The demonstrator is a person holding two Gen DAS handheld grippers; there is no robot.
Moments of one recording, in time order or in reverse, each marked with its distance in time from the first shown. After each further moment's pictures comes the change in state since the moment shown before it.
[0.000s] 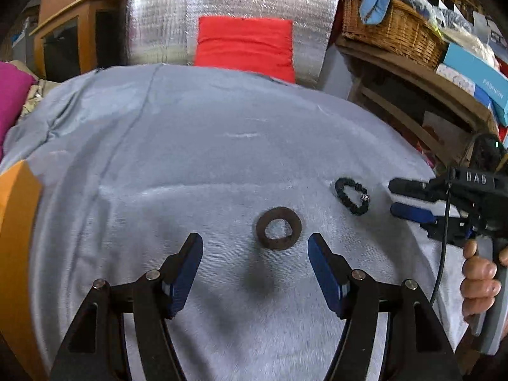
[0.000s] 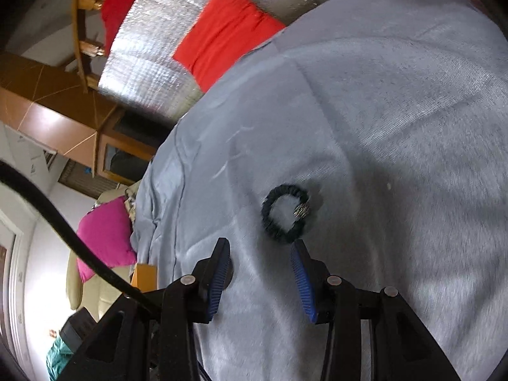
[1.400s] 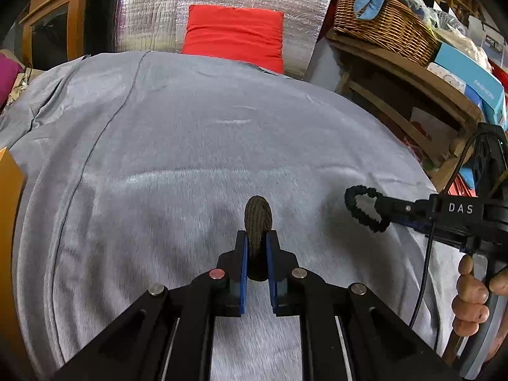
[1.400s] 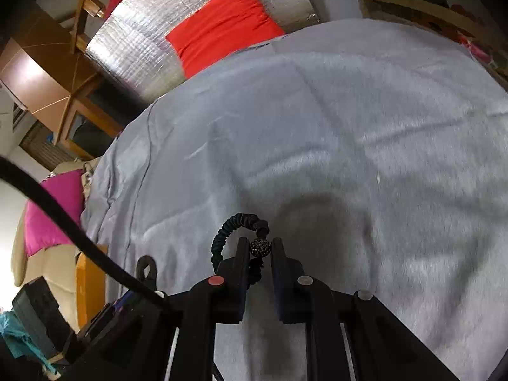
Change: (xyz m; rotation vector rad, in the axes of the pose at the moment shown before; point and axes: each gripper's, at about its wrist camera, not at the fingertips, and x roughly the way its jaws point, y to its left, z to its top) left arm -0.001 0.010 -0.006 -0.005 0.026 -0.081; right arm -0.004 0.036 -0.042 -0.168 -0.026 -0.231
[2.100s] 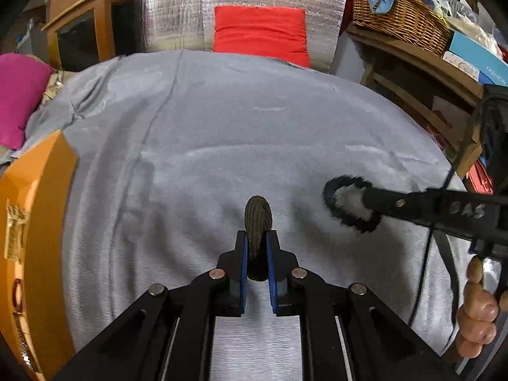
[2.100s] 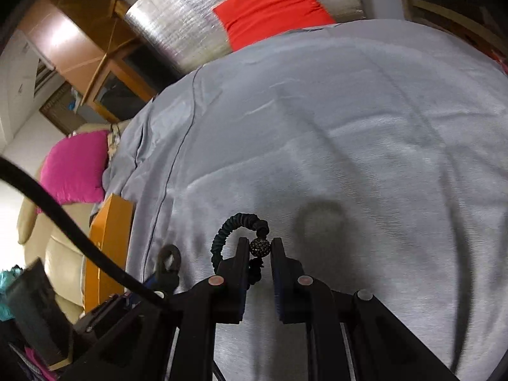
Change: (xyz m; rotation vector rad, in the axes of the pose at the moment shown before) left arm -0.043 0.019 -0.027 0.009 0.011 0.165; right arm 0.013 0.075 -0.050 -0.144 0.053 0.058
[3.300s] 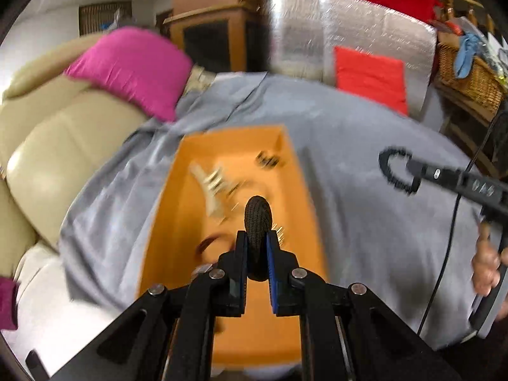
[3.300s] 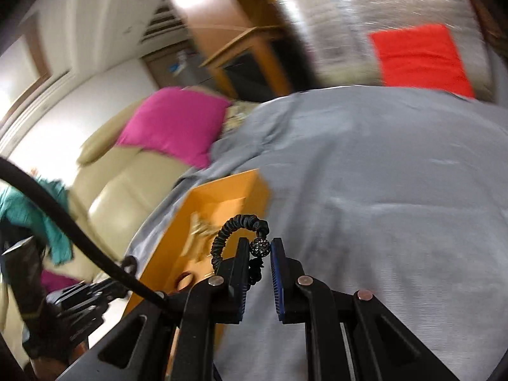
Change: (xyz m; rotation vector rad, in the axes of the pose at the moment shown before) left arm -0.166 0.198 -0.075 -0.202 -0.084 0.313; right arm 0.016 0.203 -0.056 -0.440 -0.104 0.309
